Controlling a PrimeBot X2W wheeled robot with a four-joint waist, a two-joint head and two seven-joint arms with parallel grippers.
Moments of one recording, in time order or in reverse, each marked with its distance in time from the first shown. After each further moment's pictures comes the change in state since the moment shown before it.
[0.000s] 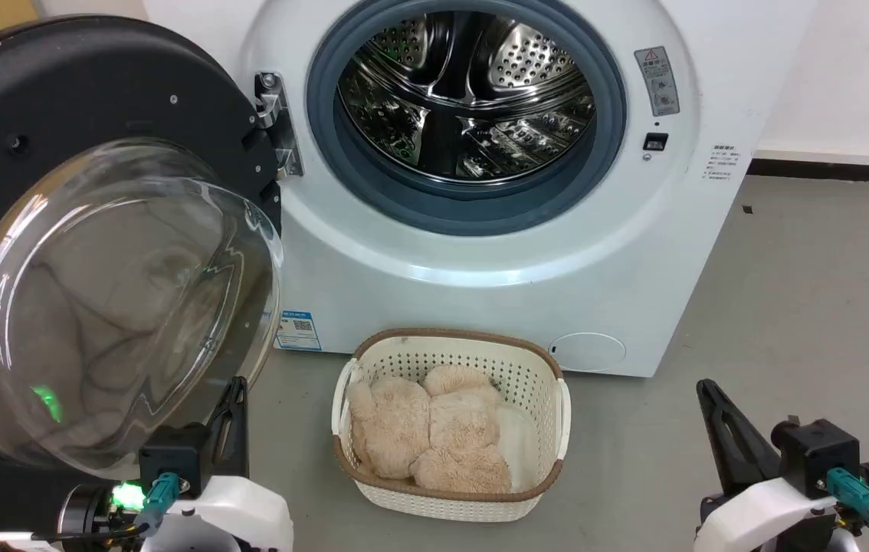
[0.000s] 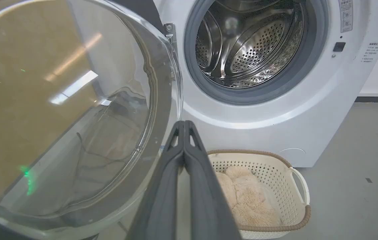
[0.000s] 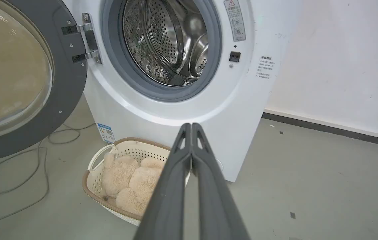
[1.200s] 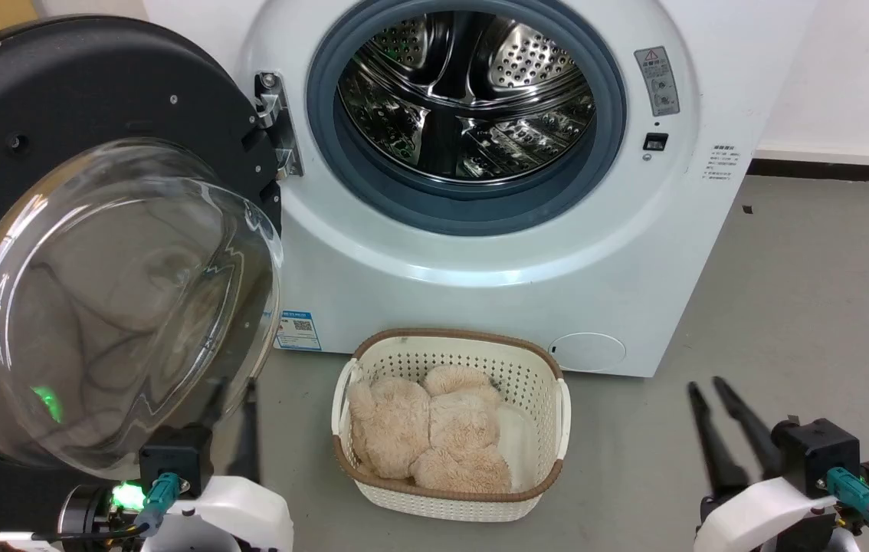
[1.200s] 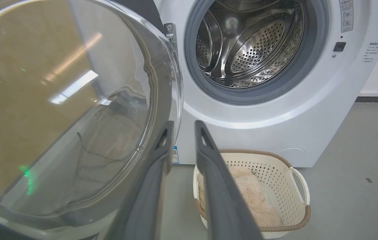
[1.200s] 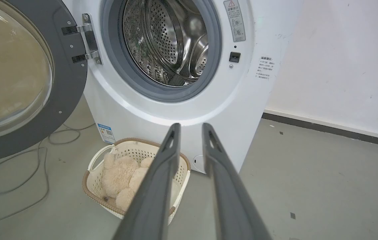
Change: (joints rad) left arm 0.000 0.000 0.000 0.001 0.000 0.001 0.000; right arm -0.001 0.000 0.000 0.000 0.001 0.000 0.000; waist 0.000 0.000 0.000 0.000
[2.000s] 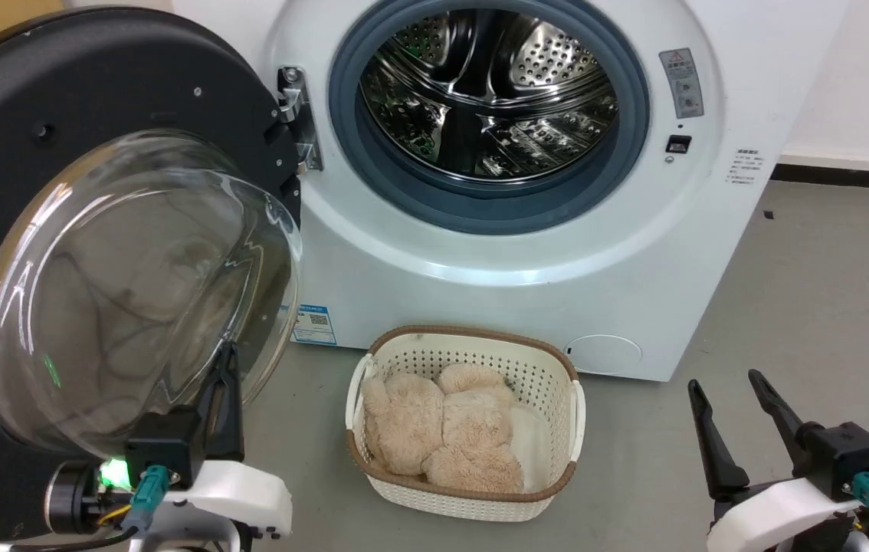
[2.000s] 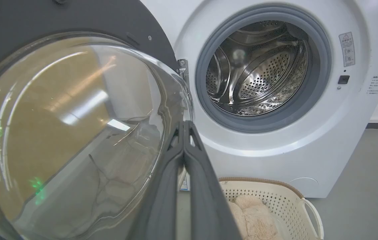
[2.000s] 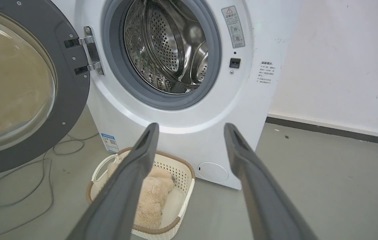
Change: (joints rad) left arm -0.019 0.007 -0.018 -0.065 0.000 0.036 -0.042; right arm 0.000 0.000 -0.031 0.010 0.037 0.000 -0.041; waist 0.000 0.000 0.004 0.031
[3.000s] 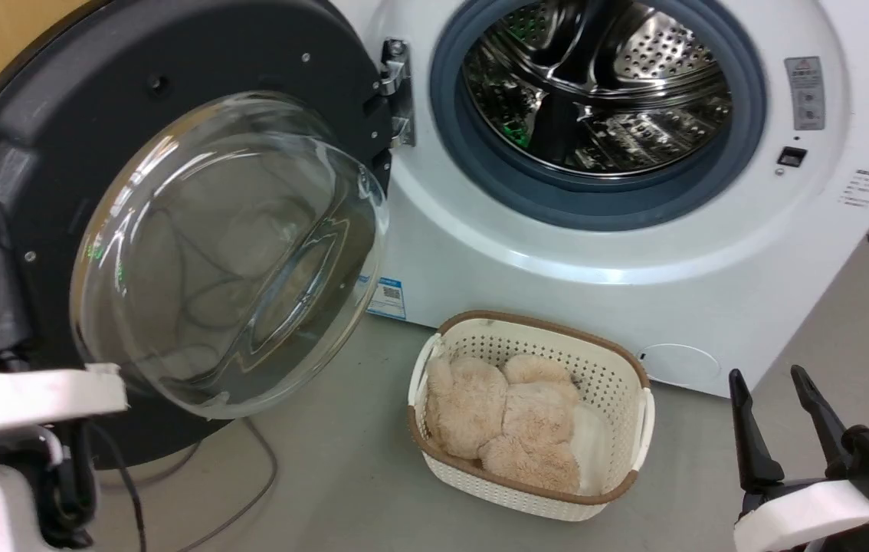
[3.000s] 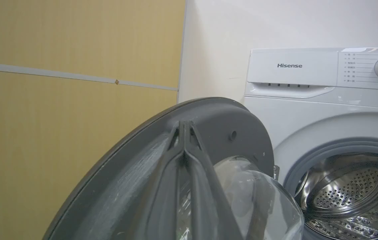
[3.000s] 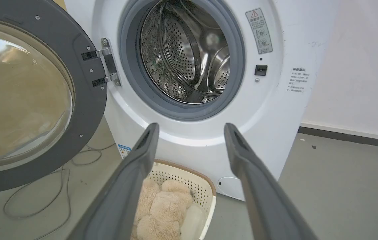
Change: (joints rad) left arm -0.204 0.049 0.286 -0.119 -0.163 -0.080 -0.066; right arm 0.001 0.000 -0.060 0.011 0.054 0.000 -0.067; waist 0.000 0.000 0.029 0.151
